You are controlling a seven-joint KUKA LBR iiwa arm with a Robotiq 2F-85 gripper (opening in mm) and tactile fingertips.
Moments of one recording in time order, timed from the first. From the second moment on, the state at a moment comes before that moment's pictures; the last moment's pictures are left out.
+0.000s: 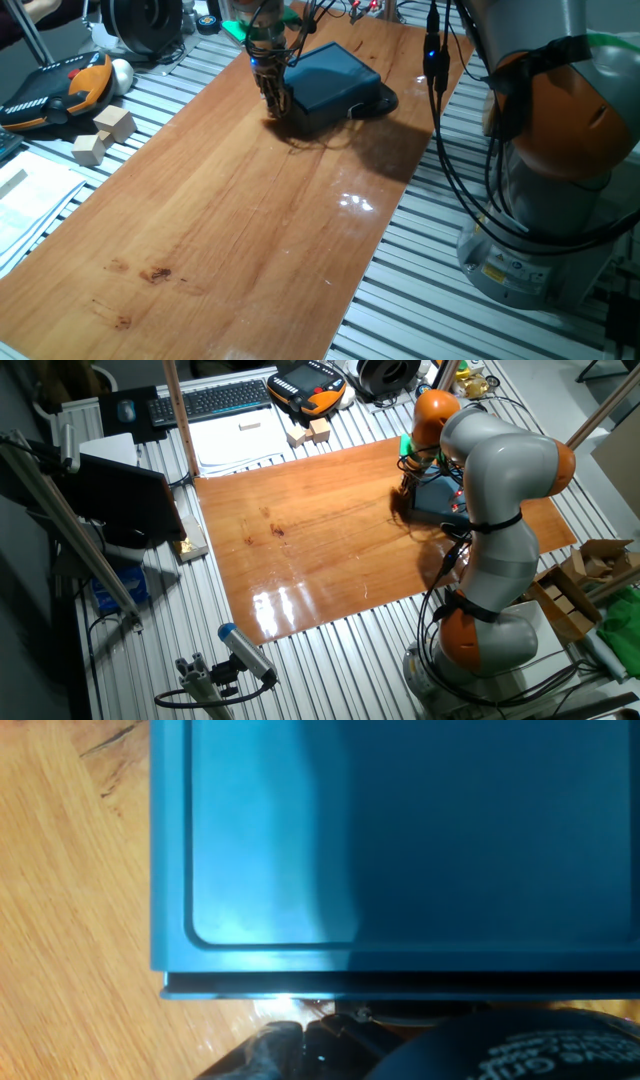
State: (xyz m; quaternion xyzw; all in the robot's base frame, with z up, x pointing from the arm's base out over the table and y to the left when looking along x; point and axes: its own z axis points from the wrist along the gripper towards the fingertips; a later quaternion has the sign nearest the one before) arm 0.593 -0.151 0.049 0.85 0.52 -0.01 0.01
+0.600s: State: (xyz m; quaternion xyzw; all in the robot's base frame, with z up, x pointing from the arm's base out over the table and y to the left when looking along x) arm 0.592 -0.153 0.049 0.85 0.52 -0.01 0.01
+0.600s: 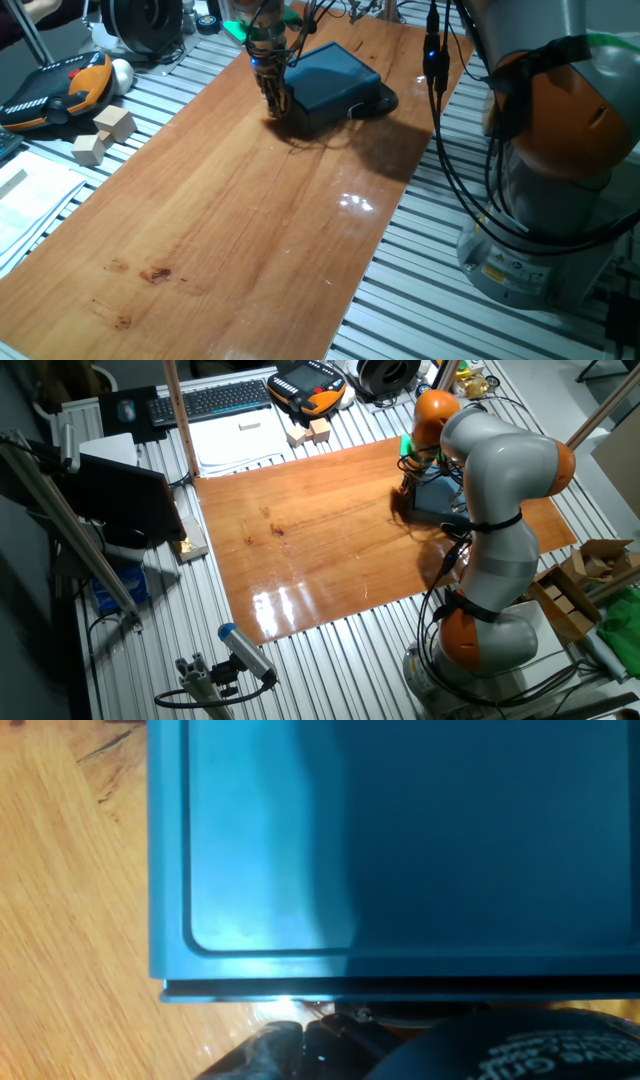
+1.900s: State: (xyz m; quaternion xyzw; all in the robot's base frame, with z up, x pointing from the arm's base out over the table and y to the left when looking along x) arm 0.595 -0.152 0.048 0.85 0.52 0.00 0.01
